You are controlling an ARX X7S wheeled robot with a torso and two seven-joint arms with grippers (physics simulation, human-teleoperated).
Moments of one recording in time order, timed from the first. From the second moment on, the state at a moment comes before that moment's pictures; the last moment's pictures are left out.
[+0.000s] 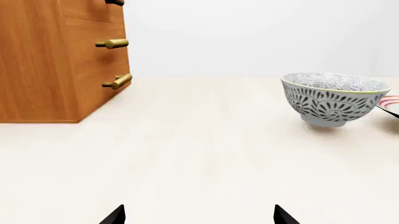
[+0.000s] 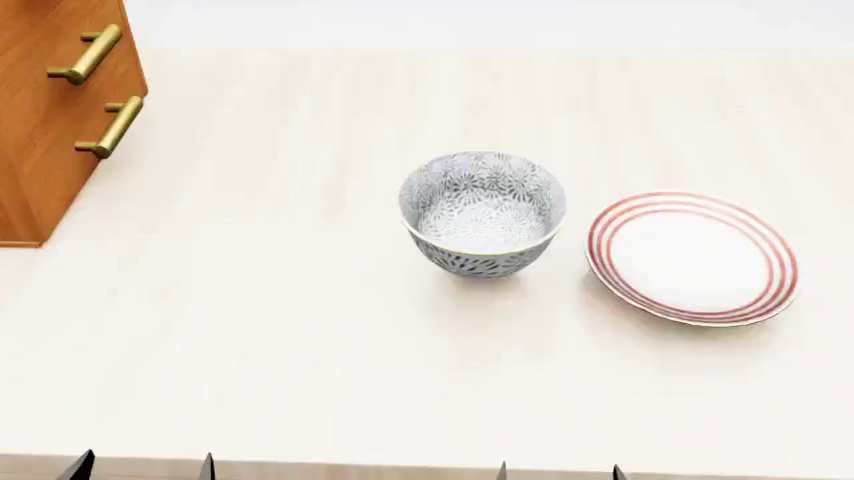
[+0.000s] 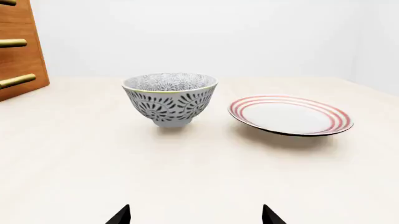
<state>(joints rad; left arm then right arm) 0.00 0.00 0.00 0.00 0.00 0.00 0.00 0.00 0.00 0.00 0.00 0.00 0.00 0.00</state>
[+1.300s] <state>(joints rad) 0.02 -0.08 0.14 0.03 0.01 0.05 -0.11 -0.03 0.08 -0.09 -0.06 0.08 -0.01 0.09</state>
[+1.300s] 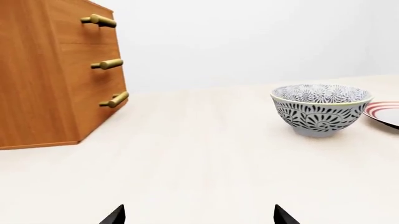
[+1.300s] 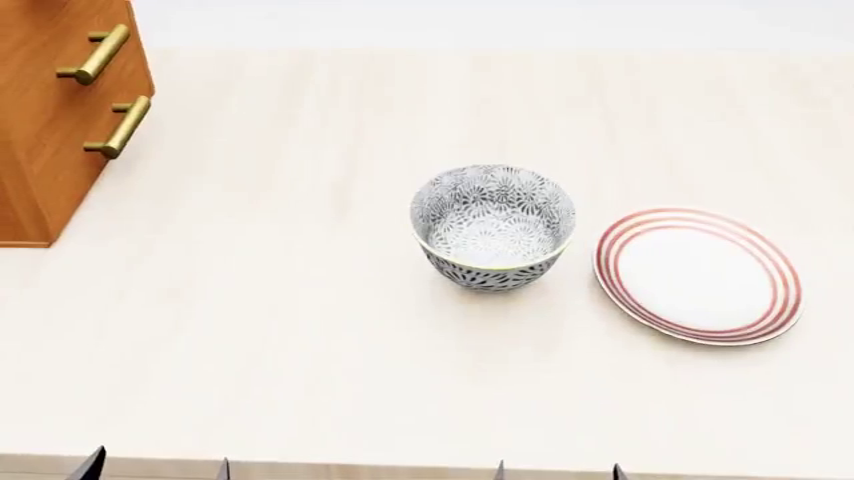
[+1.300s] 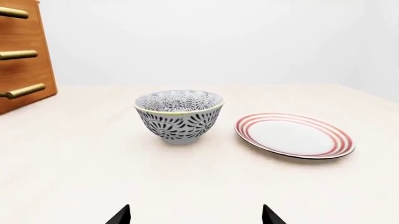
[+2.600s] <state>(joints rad) 0.02 -0.15 0.21 0.04 -0.05 0.05 -0.19 -0.03 0.14 -0.17 -0.06 0.13 -0.03 0.18</state>
